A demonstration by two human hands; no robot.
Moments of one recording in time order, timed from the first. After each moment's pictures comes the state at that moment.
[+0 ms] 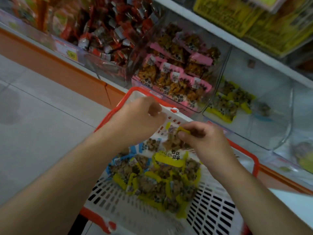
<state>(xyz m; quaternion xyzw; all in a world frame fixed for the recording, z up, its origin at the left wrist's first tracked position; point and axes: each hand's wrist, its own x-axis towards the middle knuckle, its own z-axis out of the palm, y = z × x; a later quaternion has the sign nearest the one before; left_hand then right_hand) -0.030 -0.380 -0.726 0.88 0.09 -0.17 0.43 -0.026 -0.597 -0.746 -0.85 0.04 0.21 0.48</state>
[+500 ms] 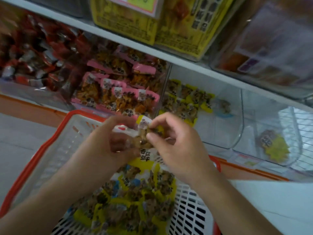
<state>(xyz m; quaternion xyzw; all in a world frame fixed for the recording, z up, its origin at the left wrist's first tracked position) -0.034 -0.443 -0.730 0.75 0.09 -0.17 0.63 -0.009 -0.638 -0.708 -0.87 -0.05 0.14 0.47</state>
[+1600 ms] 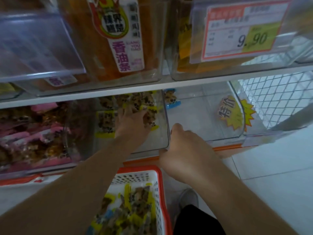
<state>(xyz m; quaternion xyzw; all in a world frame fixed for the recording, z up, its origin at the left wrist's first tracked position) 0.128 -0.709 -0.815 0.98 -0.12 -0.11 0.09 -0.002 -0.834 -0.700 -0.91 0.18 0.24 0.29</state>
